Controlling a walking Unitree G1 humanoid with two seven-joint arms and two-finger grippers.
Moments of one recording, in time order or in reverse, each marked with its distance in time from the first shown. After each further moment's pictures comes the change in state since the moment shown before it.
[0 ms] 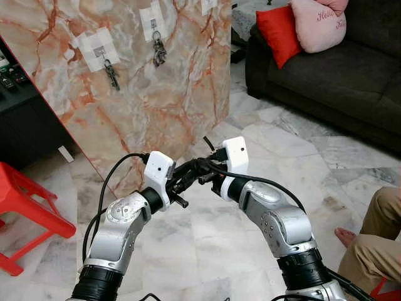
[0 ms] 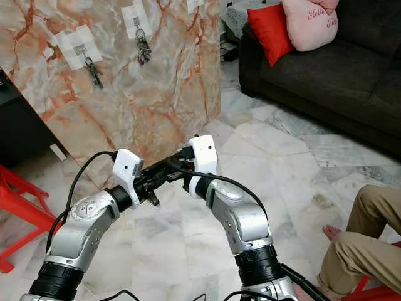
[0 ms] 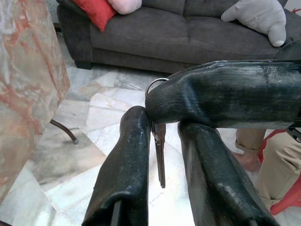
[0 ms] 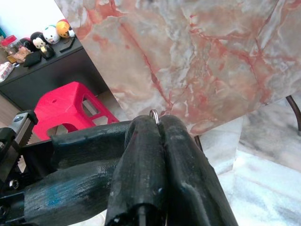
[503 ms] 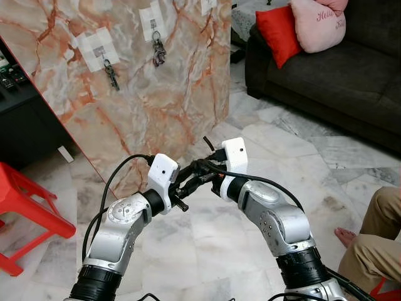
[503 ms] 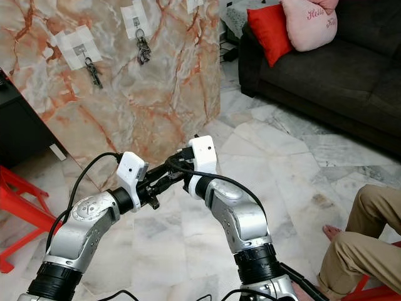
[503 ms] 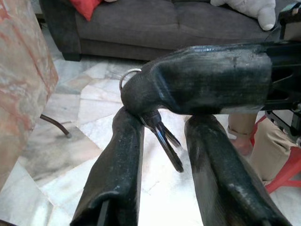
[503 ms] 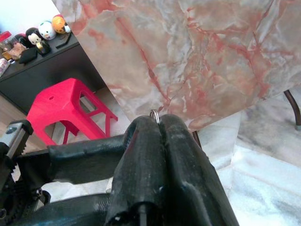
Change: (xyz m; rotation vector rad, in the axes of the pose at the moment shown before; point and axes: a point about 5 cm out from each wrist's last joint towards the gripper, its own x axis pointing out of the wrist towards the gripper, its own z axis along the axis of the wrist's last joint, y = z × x) left arm 0.001 -0.006 -0.004 0.019 0.059 -0.060; right arm 0.002 -0.001 -0.002 0.004 0.016 -0.018
